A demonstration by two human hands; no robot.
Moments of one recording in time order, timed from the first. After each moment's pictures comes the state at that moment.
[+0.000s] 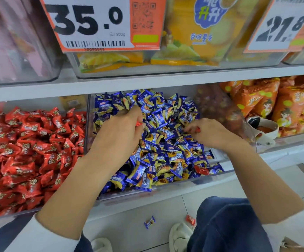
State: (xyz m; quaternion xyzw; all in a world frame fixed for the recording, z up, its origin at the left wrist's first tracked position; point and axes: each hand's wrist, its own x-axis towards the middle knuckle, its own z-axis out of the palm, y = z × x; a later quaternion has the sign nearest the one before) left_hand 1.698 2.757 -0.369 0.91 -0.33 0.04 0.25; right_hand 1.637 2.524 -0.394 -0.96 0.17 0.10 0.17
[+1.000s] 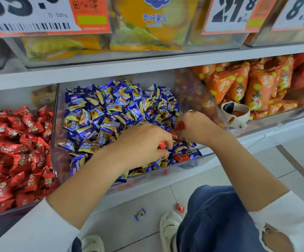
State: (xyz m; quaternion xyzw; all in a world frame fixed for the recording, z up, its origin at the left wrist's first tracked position) left_hand 1.663 2.693 -0.383 0.82 -0.54 -0.12 0.14; right_hand 1.610 2.516 -0.399 -0.99 0.12 0.05 0.07
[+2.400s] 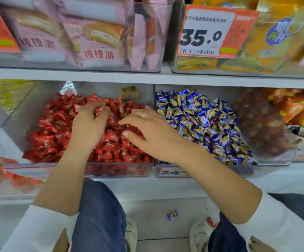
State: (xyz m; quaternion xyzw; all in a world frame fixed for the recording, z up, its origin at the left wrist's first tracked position) left_hand 1.718 2.933 -0.373 0.89 -0.03 0.10 0.45; right_hand 1.657 2.771 -0.355 -0.95 -0.22 -0.11 0.22
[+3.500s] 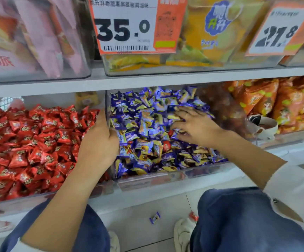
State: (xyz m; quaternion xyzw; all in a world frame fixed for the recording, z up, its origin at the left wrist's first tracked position) left_hand 1.688 2.815 -0.378 0.92 -0.13 0.00 0.37; right_hand 1.652 2.538 -0.418 -0.99 -0.13 -0.03 -0.09
